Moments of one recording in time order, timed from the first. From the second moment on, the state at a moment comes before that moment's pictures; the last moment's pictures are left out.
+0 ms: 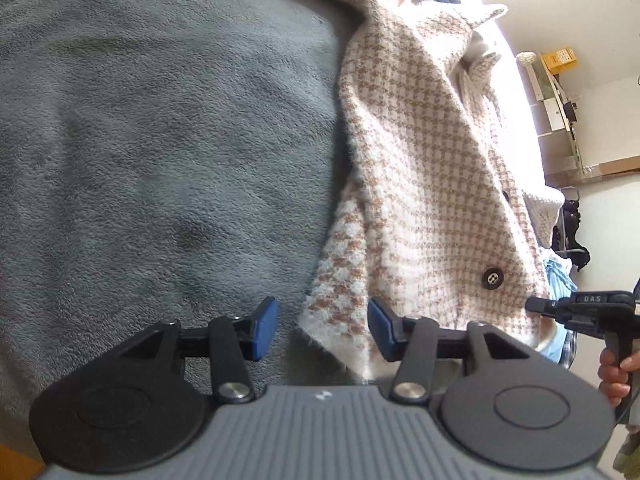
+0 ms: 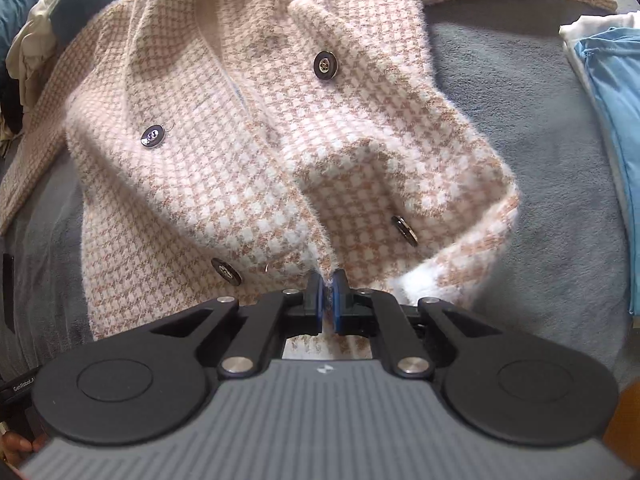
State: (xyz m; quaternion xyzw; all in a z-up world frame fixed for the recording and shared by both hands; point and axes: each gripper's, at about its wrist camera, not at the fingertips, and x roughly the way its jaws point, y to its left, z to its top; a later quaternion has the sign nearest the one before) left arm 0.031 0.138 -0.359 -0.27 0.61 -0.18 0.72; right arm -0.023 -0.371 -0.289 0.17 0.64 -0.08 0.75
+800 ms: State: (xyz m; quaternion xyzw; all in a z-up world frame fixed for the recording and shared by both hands) left arm 0.026 0.095 -0.389 -0.23 0.60 -0.19 0.74; right arm -0.013 -0.402 -0.284 0.18 0.63 -0.08 0.75
